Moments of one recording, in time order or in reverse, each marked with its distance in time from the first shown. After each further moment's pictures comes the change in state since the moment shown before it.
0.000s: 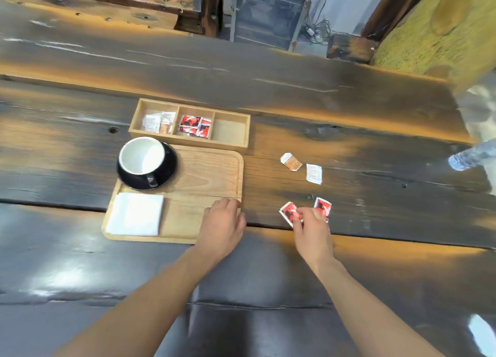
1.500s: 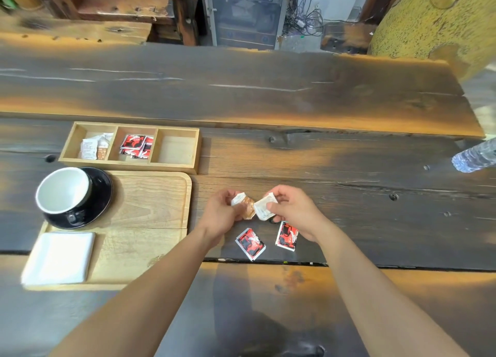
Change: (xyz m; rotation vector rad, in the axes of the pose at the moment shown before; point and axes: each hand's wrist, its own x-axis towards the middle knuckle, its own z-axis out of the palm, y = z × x) left_hand 0.145 0.092 0.085 -1.017 -0.078 -0.467; right_hand 0.152 0.059 -0.053 0.761 -0.485 0.063
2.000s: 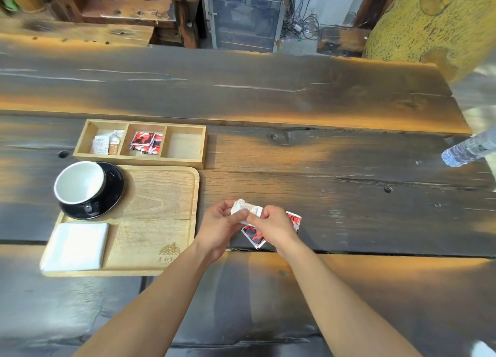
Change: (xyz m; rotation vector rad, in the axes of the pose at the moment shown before) left_hand -0.062 -0.007 -0.018 -0.402 -0.116 -0.050; right_hand -0.037 0.013 0.078 0.005 0.164 0.198
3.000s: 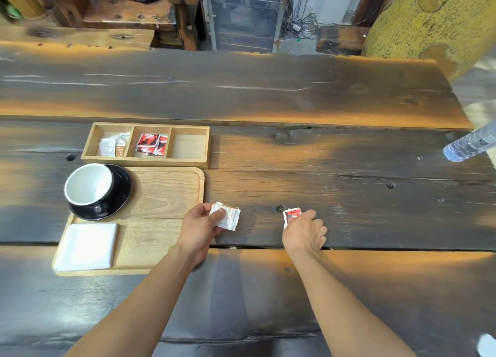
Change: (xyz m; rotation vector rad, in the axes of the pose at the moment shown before) left_hand -0.011 0.012 -0.045 0.065 0.231 0.005; right_hand 0.011 0.046 -0.013 -0.626 0.551 0.261
